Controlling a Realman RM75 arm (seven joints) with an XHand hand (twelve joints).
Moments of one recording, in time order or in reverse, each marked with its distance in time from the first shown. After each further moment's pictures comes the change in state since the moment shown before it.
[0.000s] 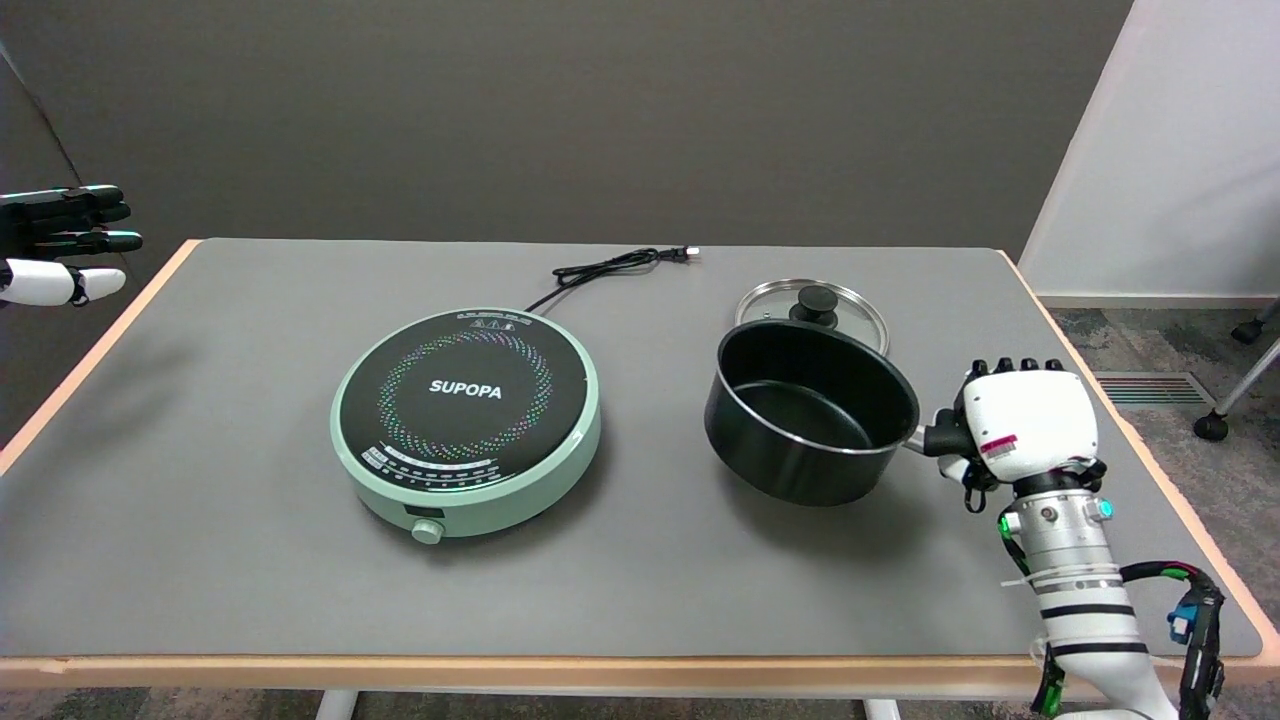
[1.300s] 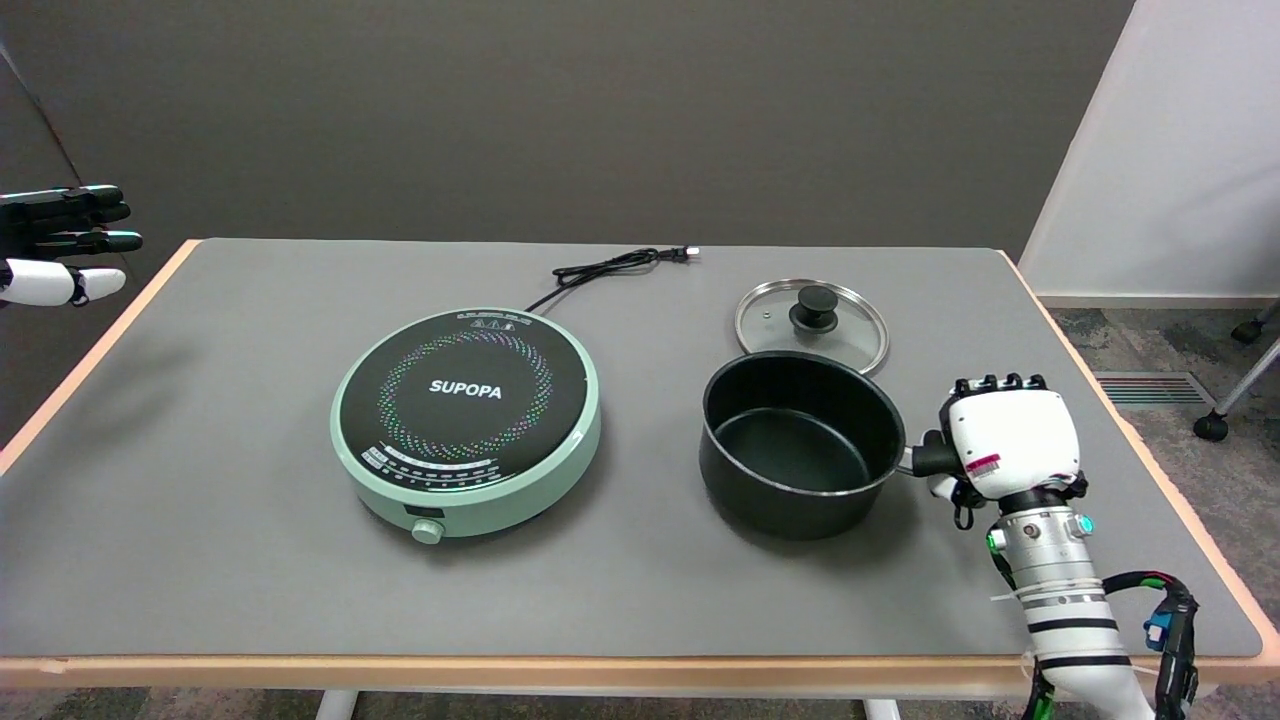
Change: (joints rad) arm 0.052 0.006 -0.075 -0.134 -0.002 0.076 0.001
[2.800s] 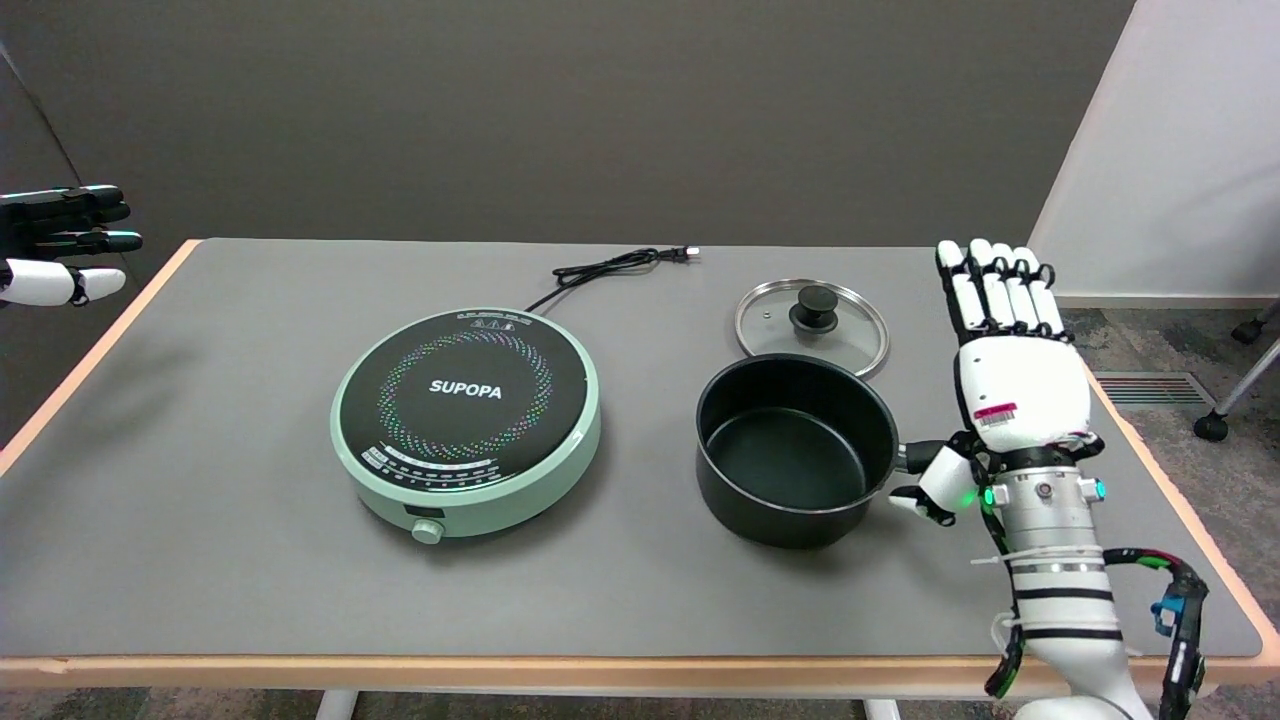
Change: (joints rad) arm -0.060 -0.052 0.036 0.331 0.082 -0.085 0.028
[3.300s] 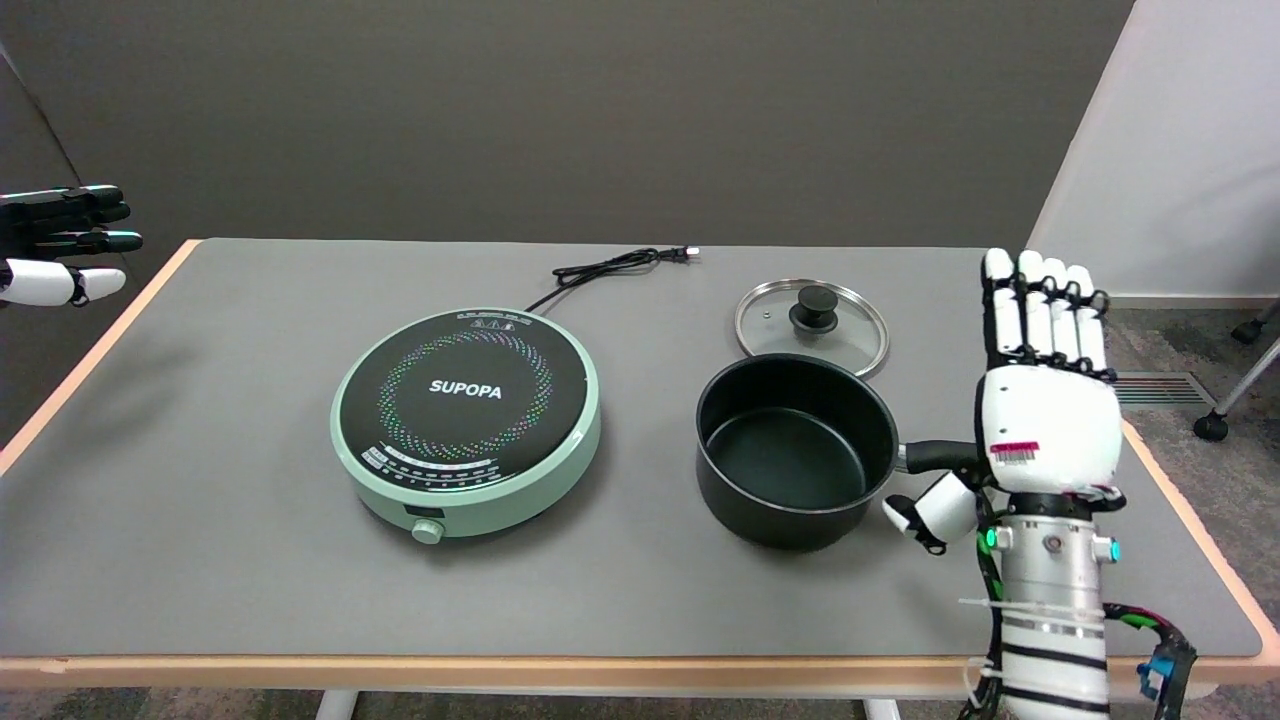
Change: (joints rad) arm -0.053 -0.089 -0.117 0.052 0.035 0.228 -0.122
